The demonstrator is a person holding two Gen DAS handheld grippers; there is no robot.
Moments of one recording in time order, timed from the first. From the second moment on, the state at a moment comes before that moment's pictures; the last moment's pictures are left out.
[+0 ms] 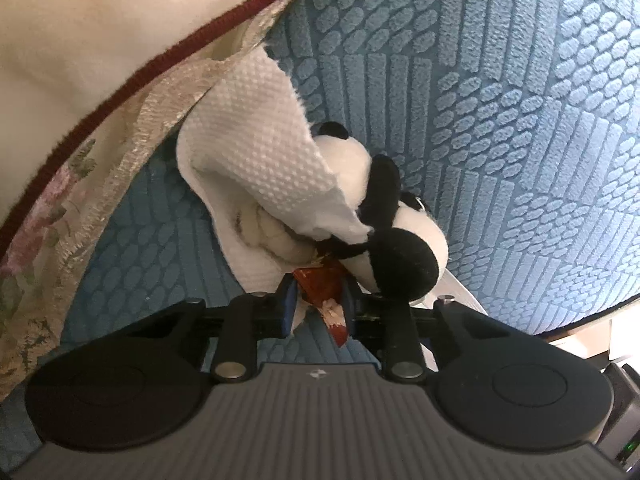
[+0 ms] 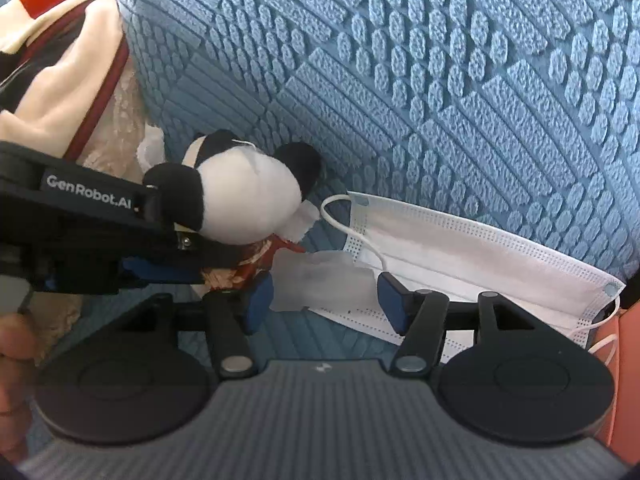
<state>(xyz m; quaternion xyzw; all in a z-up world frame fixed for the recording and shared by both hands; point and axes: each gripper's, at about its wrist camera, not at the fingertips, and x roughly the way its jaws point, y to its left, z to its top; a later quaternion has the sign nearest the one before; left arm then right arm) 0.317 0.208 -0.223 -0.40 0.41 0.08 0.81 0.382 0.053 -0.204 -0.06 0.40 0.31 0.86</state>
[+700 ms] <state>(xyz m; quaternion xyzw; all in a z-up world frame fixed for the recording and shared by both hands) 0.328 0.174 -0.205 -0.34 0.41 0.08 0.84 0.394 0.059 -0.219 -0.07 0.41 0.32 0.85</state>
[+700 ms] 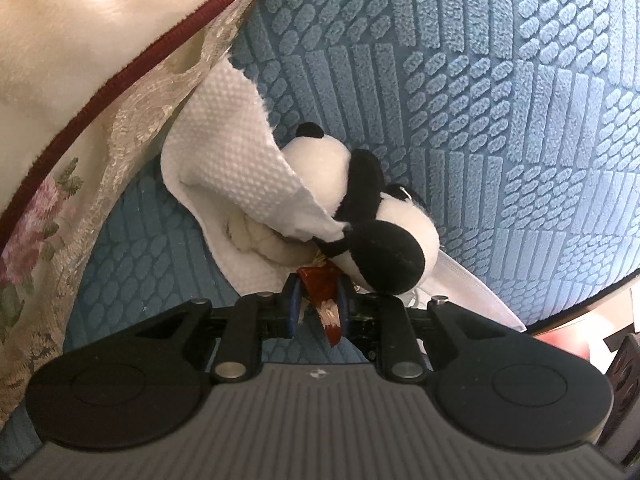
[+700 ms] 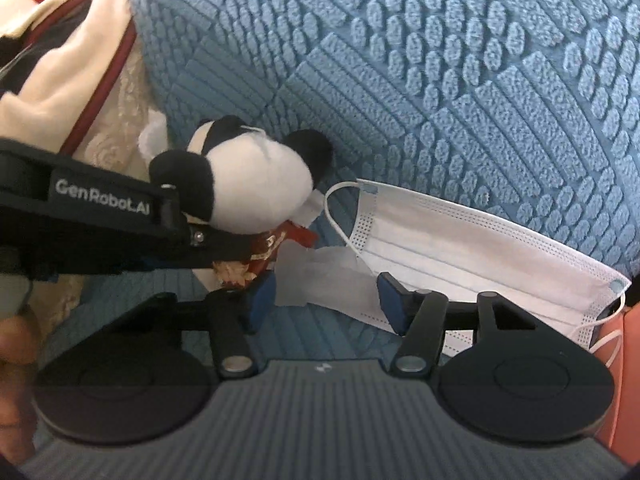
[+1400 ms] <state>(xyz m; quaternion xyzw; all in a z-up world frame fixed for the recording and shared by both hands) 0.332 0.170 -0.220 -0.34 0.42 0.07 0.84 0.385 0.062 -0.224 -0.07 0.41 0.34 0.84</state>
